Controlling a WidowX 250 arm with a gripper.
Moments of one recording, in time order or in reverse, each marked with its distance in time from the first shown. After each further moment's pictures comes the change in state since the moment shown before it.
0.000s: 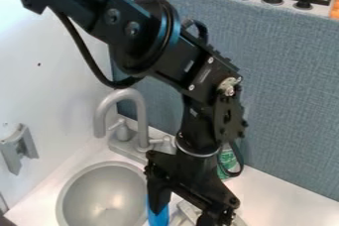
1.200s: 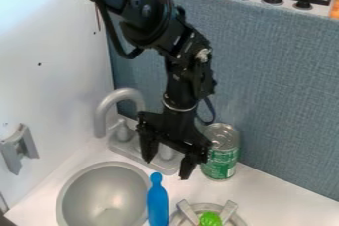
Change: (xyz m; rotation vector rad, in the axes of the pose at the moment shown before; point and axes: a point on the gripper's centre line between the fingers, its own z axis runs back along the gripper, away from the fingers) arm 0.069 0.068 -0.018 0.064 -0.051 0.143
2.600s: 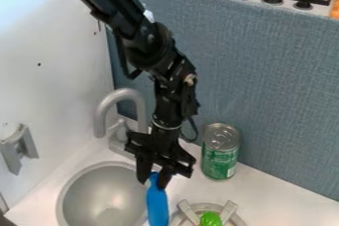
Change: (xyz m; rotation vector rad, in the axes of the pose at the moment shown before) arm 0.002 0.017 -0.049 0.000 0.126 0.063
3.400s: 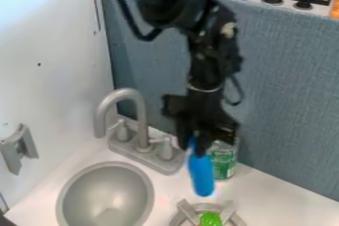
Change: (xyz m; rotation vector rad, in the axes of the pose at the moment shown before) arm 0.000 -0.058 0.087 -0.066 -0.231 -0.167
